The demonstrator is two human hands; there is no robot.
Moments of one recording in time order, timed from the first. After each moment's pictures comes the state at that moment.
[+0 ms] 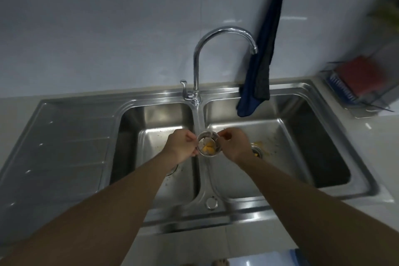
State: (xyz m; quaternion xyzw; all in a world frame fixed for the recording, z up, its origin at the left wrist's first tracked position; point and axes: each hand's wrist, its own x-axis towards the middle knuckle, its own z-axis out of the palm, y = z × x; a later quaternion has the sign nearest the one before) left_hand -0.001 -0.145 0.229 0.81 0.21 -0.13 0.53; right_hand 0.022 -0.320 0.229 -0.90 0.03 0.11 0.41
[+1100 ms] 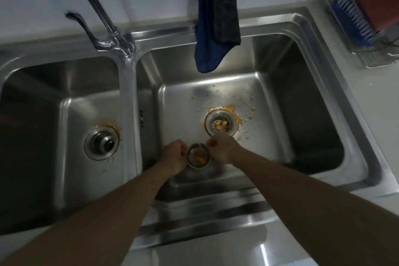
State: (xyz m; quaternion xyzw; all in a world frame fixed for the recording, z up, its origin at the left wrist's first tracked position) left_hand 0.020 -0.294 0.027 0.87 0.16 -0.30 0.35; right_hand 0.062 -0.463 0.043 -0.88 0.02 0.40 0.27
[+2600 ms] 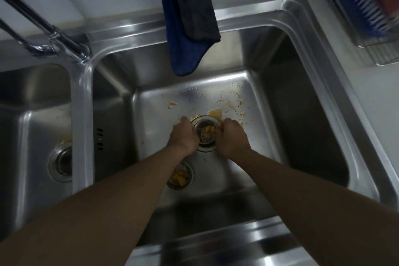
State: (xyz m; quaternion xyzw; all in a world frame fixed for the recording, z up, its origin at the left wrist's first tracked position) left_hand 0.122 -0.378 -0.003 0.91 0.15 -0.24 0.31; right_hand 0.121 -0.524 -0.005 -0.93 0.07 0.22 0.27
